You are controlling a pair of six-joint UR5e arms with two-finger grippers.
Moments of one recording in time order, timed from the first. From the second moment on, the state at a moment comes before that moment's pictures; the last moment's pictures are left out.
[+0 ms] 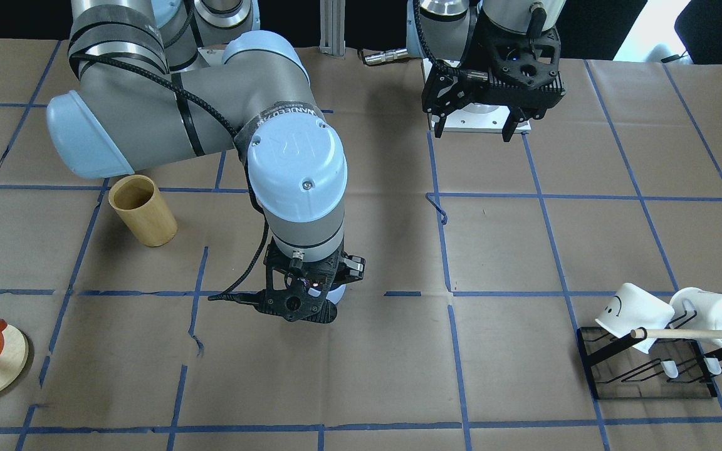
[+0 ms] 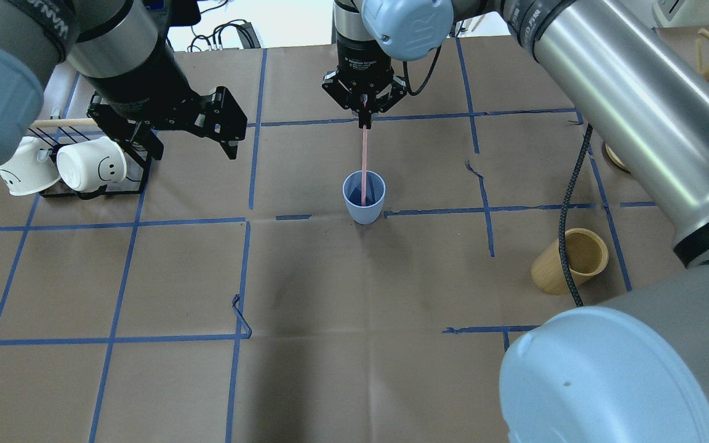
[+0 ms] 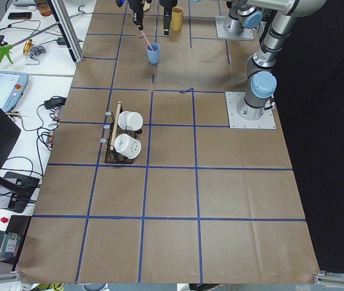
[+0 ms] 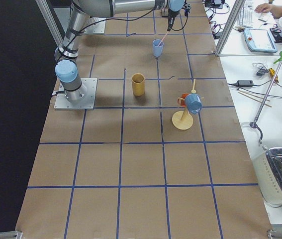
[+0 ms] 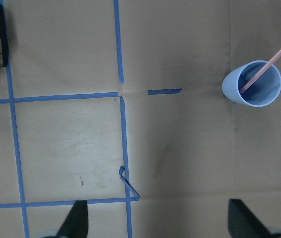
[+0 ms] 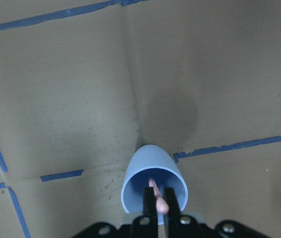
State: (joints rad) left arm -1.67 -1.53 -1.53 -1.61 1.57 -0.06; right arm 1.90 -1.00 1.08 -1.58 -1.52 0.50
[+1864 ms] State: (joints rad) left arm -1.67 -1.52 -1.53 -1.62 1.58 -0.06; right arm 1.57 -1.50 1.52 -1.58 -1.54 0.11
